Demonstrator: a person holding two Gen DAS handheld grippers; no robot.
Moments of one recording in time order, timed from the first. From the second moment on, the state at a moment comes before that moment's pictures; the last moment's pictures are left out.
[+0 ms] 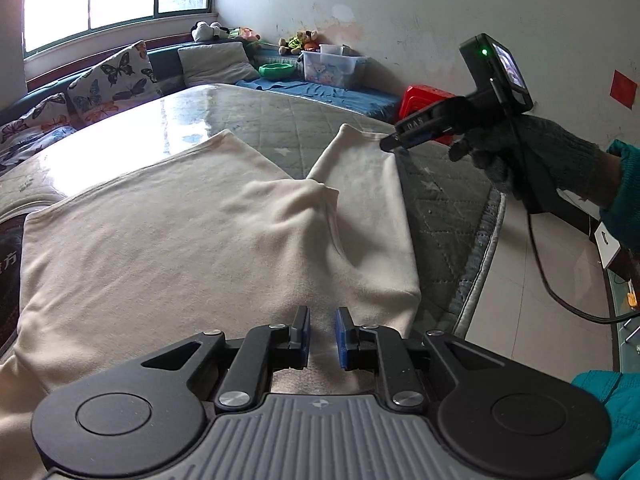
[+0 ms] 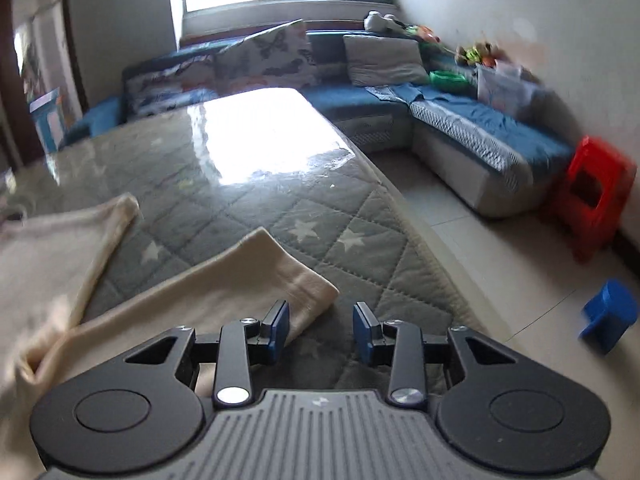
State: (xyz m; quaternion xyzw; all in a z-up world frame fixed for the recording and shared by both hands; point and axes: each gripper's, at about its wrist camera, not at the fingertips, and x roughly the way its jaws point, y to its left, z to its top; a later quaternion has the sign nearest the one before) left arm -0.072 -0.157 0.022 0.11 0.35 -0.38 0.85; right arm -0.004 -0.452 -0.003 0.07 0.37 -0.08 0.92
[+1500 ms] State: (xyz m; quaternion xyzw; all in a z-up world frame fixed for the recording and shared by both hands) left arm 0.108 -0.050 0.042 0.04 0.39 -0.08 0.92; right arm 0.103 -0.331 0.019 0.00 0.40 0.12 0.91
